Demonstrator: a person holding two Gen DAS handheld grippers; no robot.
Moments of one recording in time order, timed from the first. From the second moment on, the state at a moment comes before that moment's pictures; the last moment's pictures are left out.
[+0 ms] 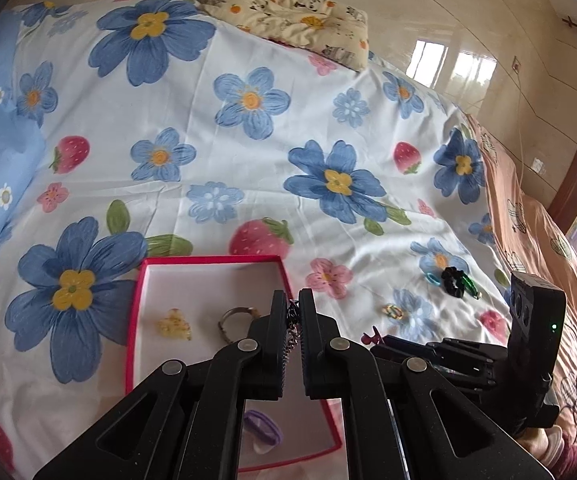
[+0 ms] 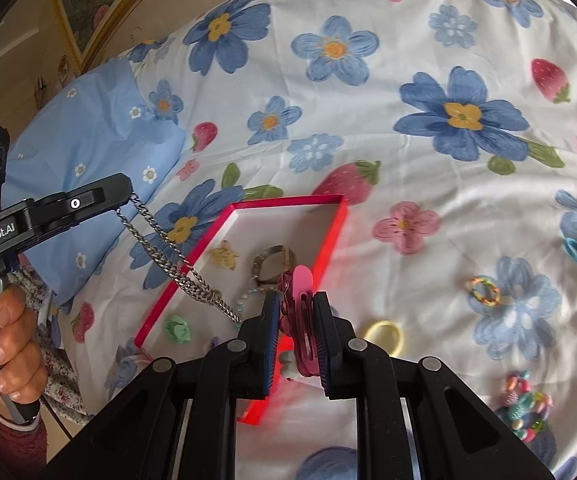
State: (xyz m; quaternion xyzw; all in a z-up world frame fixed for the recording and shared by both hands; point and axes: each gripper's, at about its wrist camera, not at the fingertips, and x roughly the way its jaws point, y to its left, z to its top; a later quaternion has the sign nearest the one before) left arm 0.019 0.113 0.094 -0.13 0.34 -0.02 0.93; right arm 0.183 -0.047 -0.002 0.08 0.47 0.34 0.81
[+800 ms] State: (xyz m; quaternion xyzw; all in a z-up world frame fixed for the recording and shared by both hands) left arm 0.046 0.167 0.016 -0.18 0.41 0.04 0.89; right arm 0.176 0.038 -0.059 0.03 0.53 0.38 0.76
